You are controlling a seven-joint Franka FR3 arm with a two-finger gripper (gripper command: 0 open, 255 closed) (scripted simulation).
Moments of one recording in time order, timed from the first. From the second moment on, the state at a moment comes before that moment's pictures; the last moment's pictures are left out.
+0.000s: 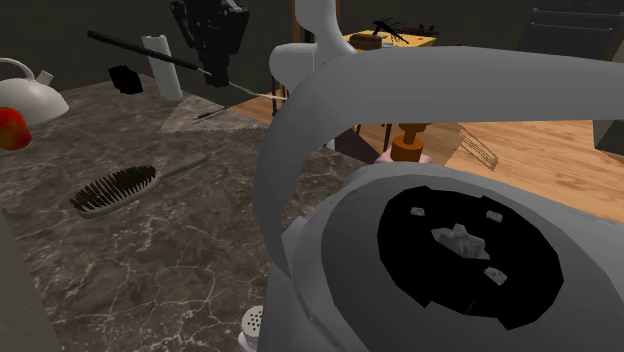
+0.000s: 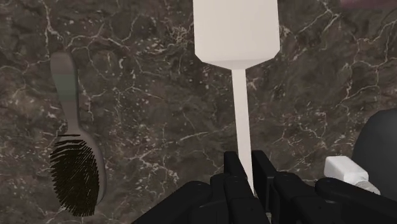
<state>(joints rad) -0.40 -0.39 -0.21 -2.09 -0.11 1.76 0.48</state>
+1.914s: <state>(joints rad) -0.57 -0.64 -0.54 -2.09 -0.31 1.60 0.01</state>
